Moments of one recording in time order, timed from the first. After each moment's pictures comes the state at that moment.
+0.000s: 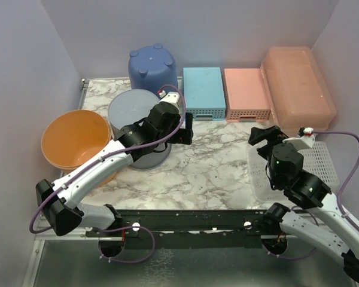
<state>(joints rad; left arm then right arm) -0.82 1.30 1.33 -0.64 -0.19 -0.50 0.76 0.60 0.79 -0.47 0.88 0.87</state>
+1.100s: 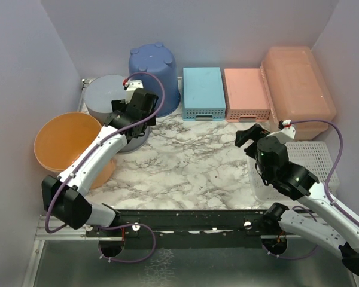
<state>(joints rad) -0.52 1.38 1.34 -0.74 -0.62 -0.40 0.76 0.74 0.80 -0.47 0.73 0.86</state>
